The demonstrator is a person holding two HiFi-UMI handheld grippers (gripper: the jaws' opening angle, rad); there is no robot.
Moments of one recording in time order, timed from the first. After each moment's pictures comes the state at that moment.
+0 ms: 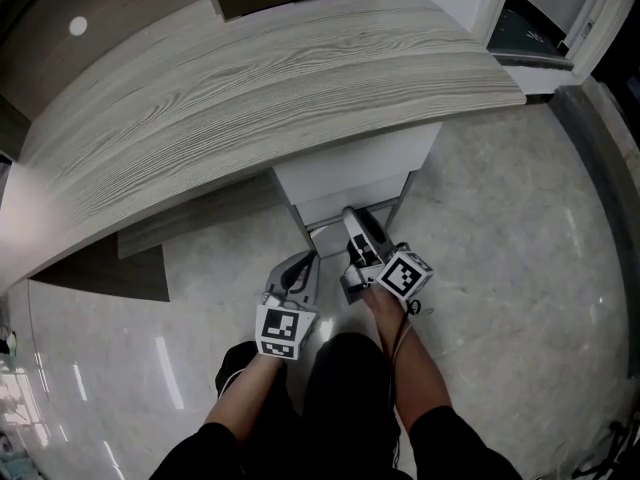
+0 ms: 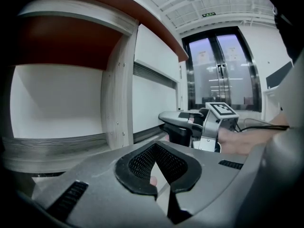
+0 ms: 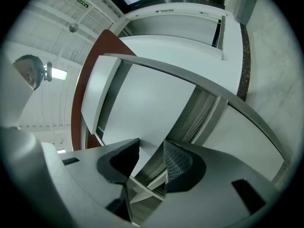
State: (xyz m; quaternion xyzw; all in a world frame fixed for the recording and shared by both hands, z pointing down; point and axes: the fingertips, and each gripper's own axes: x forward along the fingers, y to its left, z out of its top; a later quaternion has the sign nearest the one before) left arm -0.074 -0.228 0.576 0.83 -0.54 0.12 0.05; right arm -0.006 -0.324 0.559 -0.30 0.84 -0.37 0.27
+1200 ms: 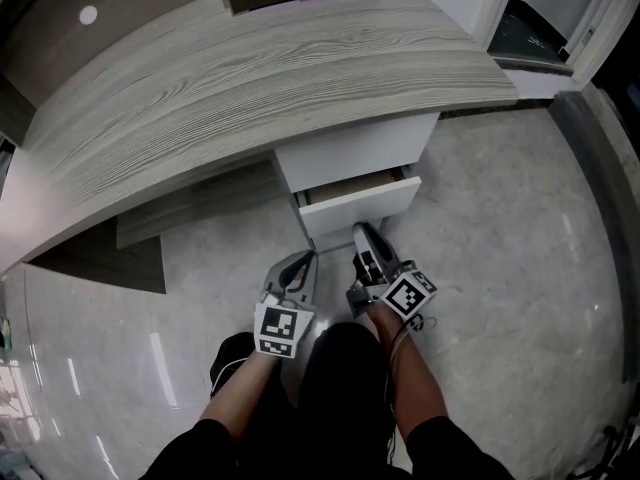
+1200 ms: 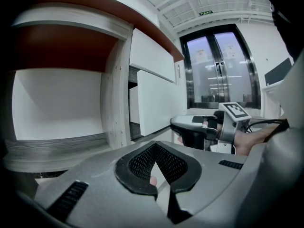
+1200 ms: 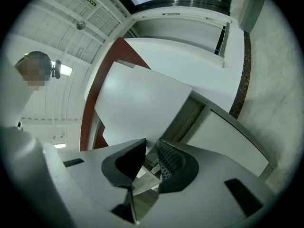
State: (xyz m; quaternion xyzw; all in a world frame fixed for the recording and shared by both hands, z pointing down) left arm -0.070 -0.211 0.578 0.83 -0.54 0.13 0.04; right arm 0.017 -0.279 0.562 -0.30 0.85 -0.34 0.26
